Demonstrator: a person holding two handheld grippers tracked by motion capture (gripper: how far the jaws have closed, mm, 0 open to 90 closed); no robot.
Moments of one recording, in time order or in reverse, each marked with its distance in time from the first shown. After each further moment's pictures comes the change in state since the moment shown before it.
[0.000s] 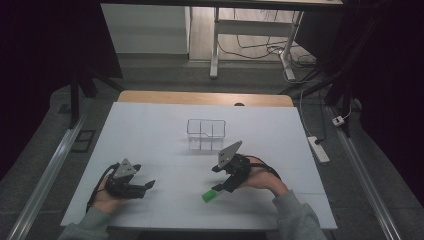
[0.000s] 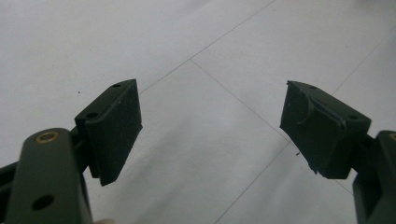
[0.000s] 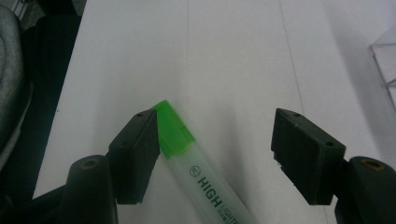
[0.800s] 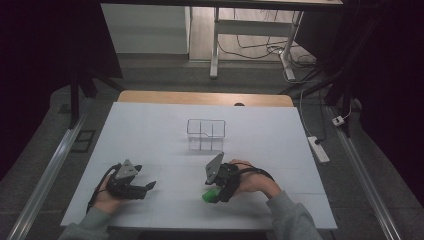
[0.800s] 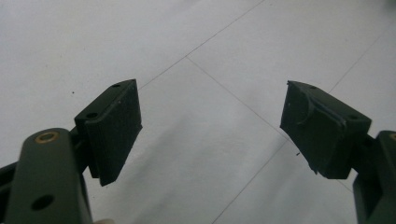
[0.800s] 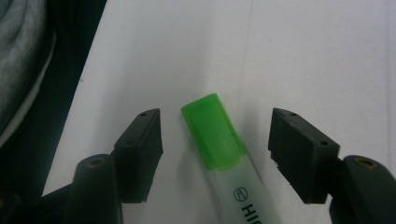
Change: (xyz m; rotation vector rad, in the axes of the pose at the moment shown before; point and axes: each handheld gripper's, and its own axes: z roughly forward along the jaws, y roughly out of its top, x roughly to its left) left arm -0.003 0.000 0.002 0.011 -0.004 0.017; right arm 0.015 0.013 0.034 0.157 0.122 -0.149
